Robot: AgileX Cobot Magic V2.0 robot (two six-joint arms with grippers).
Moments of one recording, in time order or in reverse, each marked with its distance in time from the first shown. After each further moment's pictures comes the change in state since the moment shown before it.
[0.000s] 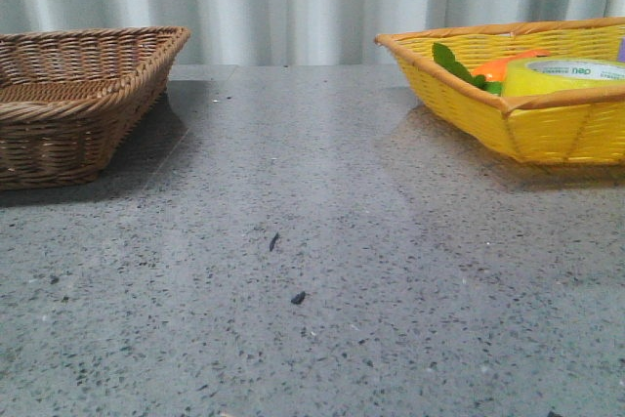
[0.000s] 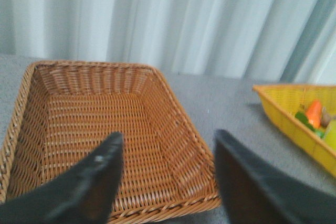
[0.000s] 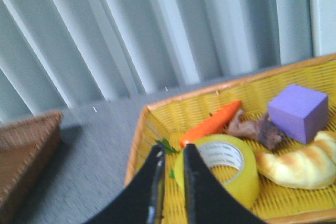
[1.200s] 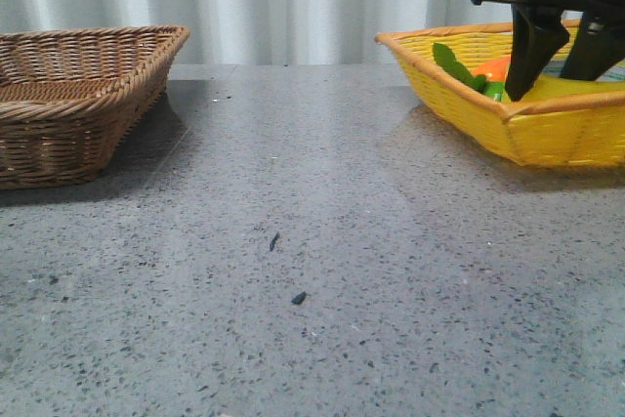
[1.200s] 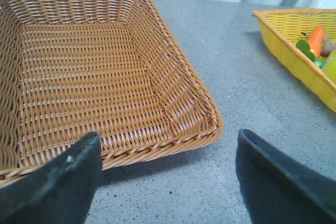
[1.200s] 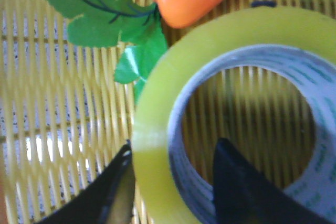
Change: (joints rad) left arm 0.000 0.100 -0.030 -0.010 0.168 0.023; right arm 0.053 1.083 -0.552 0.045 0.404 -0.152
